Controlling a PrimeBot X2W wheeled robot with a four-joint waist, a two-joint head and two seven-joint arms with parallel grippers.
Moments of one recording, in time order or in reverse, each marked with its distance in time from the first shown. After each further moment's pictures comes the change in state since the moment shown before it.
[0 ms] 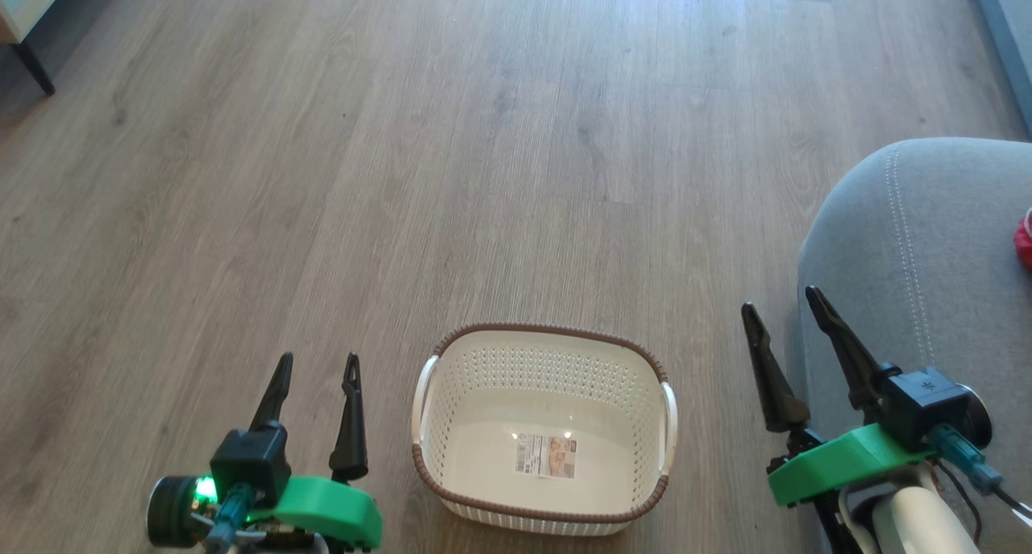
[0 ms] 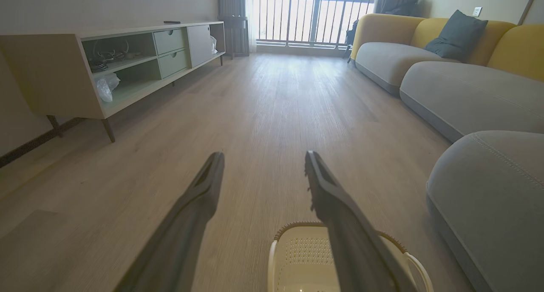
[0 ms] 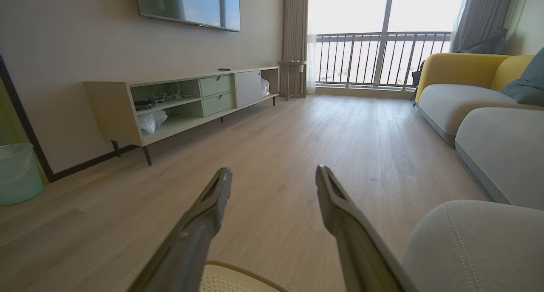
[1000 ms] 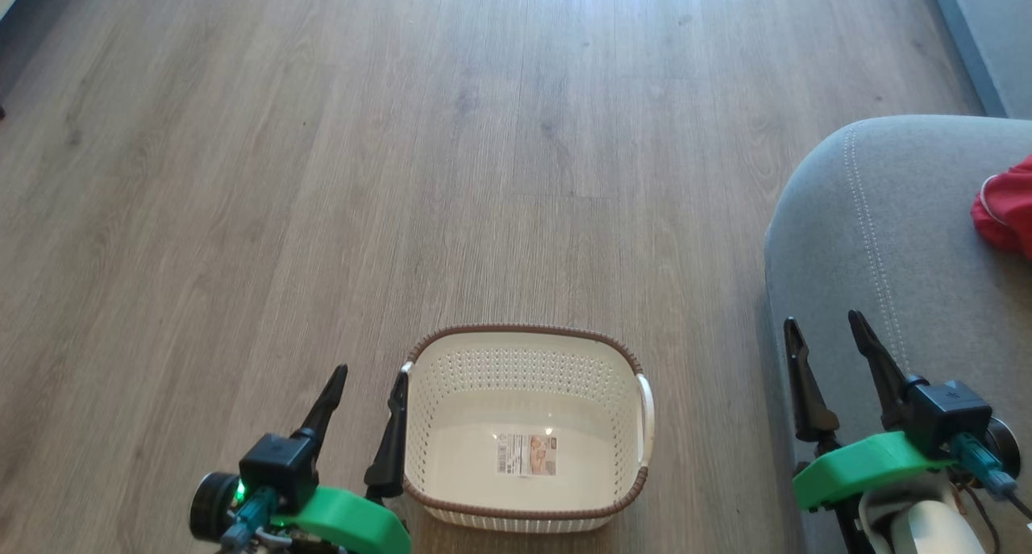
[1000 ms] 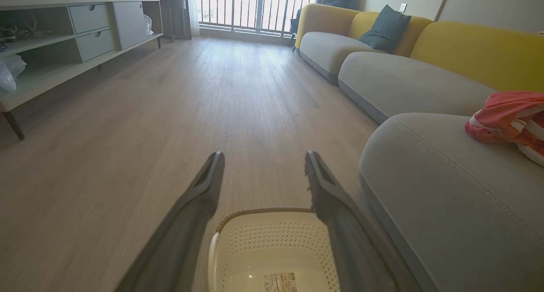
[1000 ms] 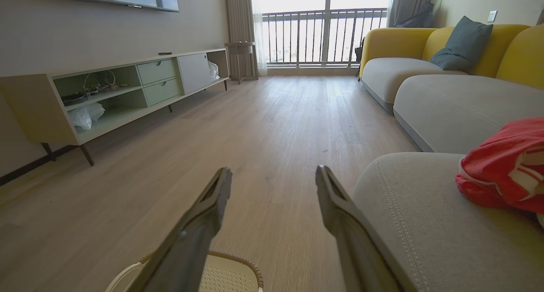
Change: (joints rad) left arm -0.004 0.000 -0.060 0.039 -0.075 -0.125 0.000; right arm 0.013 0.059 -0.127 0.085 -0.050 0.000 0.000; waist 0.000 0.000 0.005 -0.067
